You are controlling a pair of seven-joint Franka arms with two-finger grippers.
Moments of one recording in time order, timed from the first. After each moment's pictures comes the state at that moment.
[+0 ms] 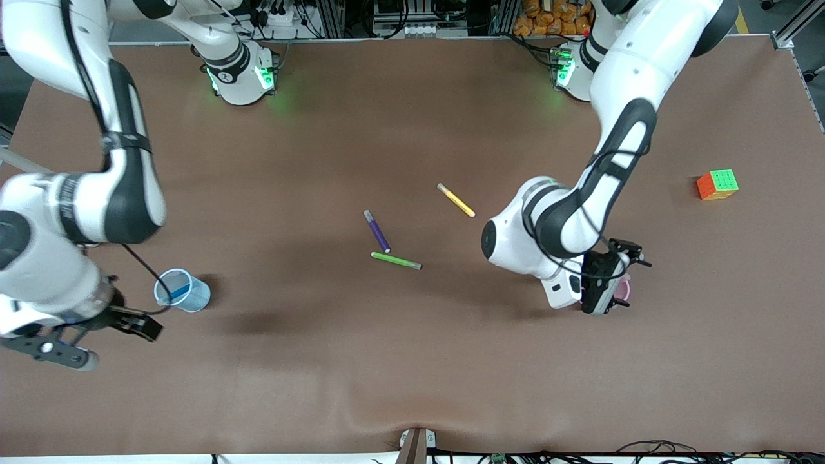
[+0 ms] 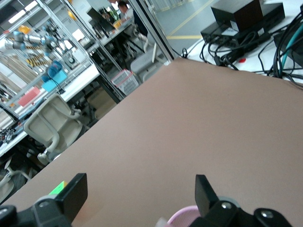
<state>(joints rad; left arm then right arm) -0.26 0.71 -0.33 -1.43 1.21 1.43 -1.62 0.12 0.58 -0.10 -1.19 -0.13 1.91 0.29</state>
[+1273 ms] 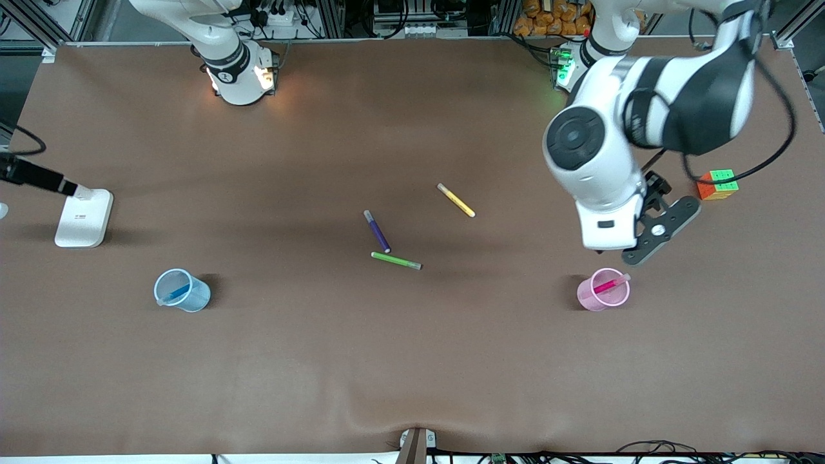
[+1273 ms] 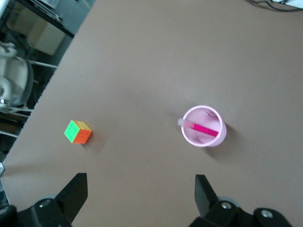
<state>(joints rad) -0.21 0.37 -0.34 -1.37 0.61 1.42 -1.15 0.10 0.29 -0.22 -1.04 0.14 1.19 0.21</state>
